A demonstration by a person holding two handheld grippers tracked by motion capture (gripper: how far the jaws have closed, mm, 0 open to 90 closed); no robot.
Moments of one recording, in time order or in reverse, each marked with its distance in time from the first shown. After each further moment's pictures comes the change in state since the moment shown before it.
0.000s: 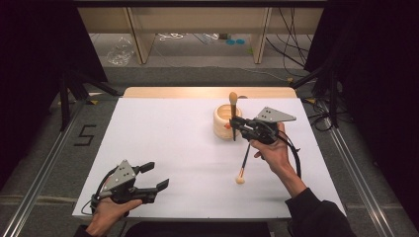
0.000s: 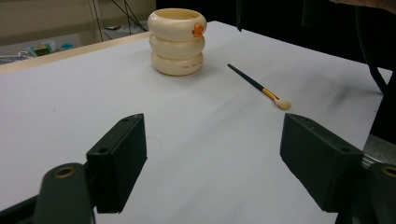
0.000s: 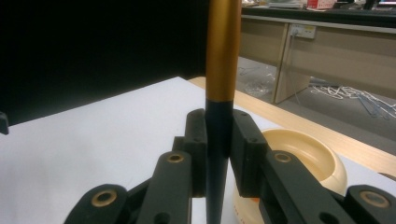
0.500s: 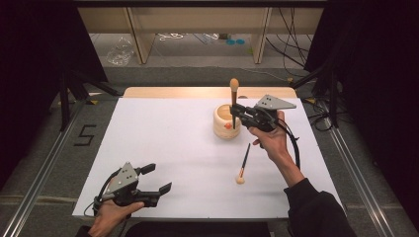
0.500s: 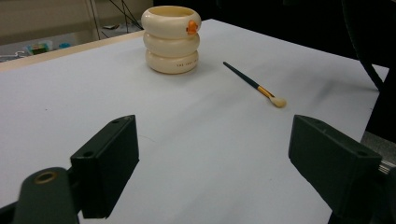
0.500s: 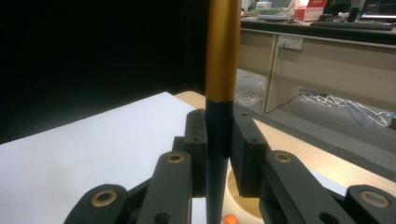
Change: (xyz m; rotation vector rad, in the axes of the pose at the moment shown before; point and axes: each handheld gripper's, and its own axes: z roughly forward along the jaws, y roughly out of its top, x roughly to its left) left arm -0.006 -0.002 0.002 0.002 -0.012 0.005; right arm -0.017 0.024 0.011 -0.031 -0.037 0.000
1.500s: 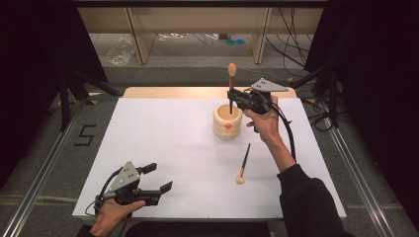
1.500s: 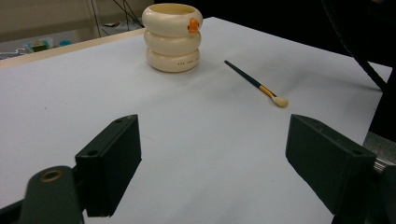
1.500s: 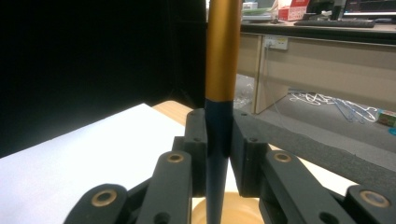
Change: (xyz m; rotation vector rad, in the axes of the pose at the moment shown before) left arm -0.002 0.000 0.003 0.020 -0.003 -0.022; right arm -0.037 0.013 0.041 -0.016 -0.048 0.035
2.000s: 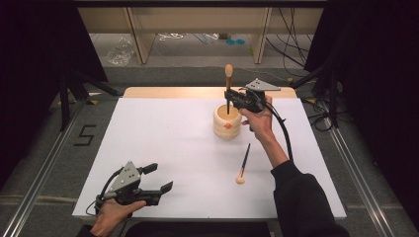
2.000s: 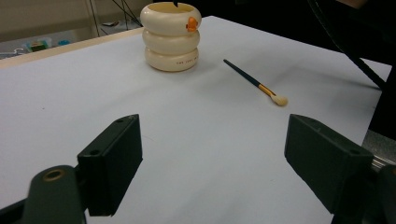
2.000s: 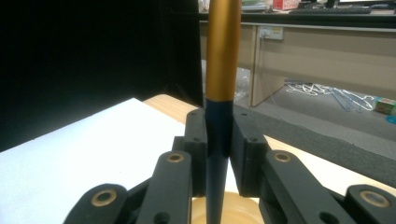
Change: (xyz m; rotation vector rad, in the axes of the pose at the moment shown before) left arm 0.001 0.000 0.002 -0.009 0.003 0.017; right arm -0.010 -0.014 0.024 0.023 -0.027 0.019
